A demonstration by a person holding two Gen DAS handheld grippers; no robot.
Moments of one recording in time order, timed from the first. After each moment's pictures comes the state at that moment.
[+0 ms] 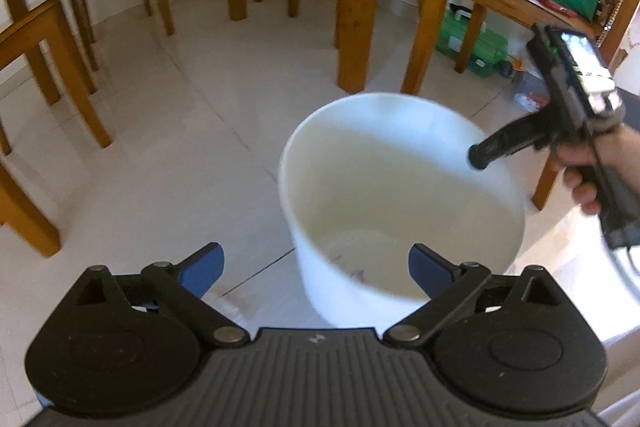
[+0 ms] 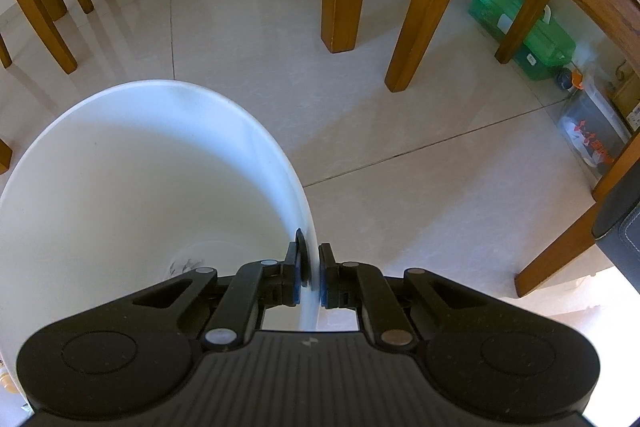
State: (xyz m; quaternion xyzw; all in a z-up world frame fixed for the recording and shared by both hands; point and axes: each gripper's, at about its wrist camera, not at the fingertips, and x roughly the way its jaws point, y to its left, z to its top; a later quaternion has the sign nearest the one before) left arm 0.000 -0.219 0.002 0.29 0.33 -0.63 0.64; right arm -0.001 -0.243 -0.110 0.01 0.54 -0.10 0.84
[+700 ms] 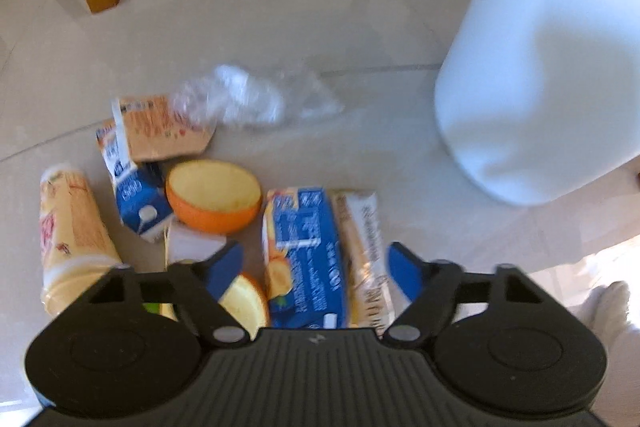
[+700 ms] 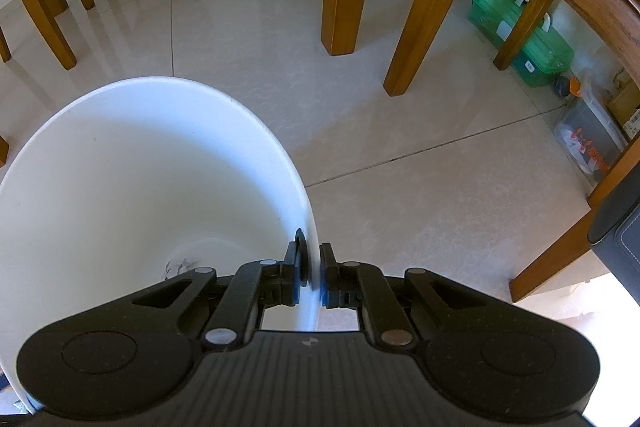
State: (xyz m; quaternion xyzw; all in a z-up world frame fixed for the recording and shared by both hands) left arm 0.044 -0.137 -0.223 0.26 0.48 -0.48 0.68; right arm -0.002 -0.242 -0.111 0.00 0.54 -0.10 0.84
